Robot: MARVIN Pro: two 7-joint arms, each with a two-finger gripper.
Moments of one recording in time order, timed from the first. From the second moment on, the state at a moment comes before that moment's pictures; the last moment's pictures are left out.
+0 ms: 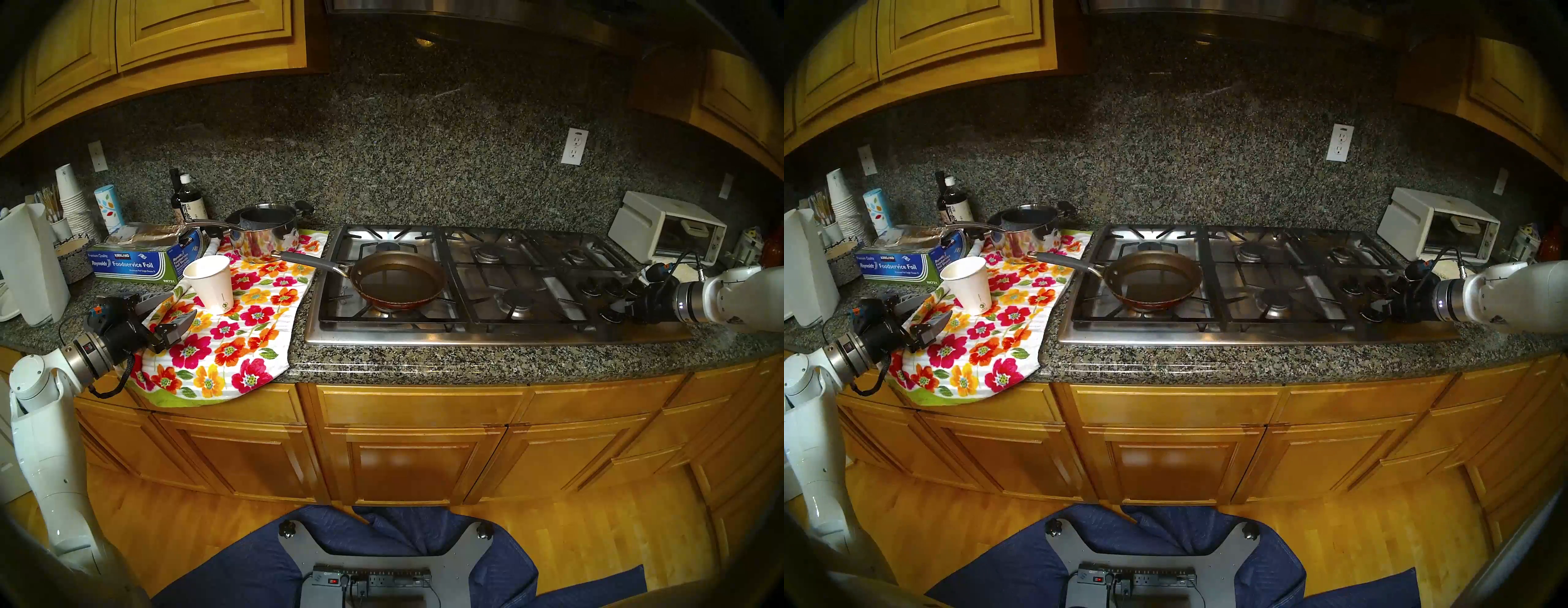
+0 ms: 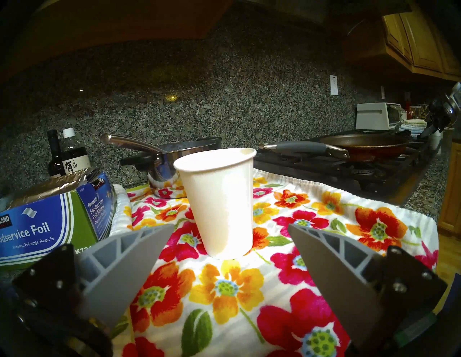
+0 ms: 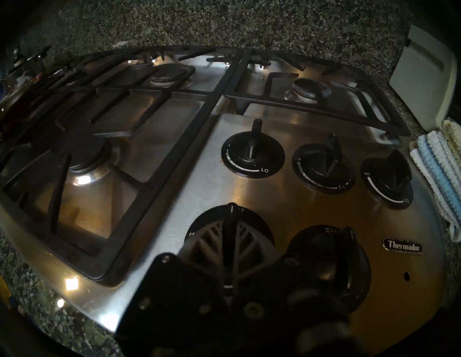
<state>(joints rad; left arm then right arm) 1.51 -1.12 -2.33 -1.41 -0.15 0.08 -1.26 0.76 -0.53 -1.61 -1.21 1.97 -0.03 0.54</state>
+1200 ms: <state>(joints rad) 1.51 -1.12 -2.33 -1.41 -0.15 0.08 -1.26 0.77 -0.59 -1.71 -1.21 1.77 -0.24 0.58</state>
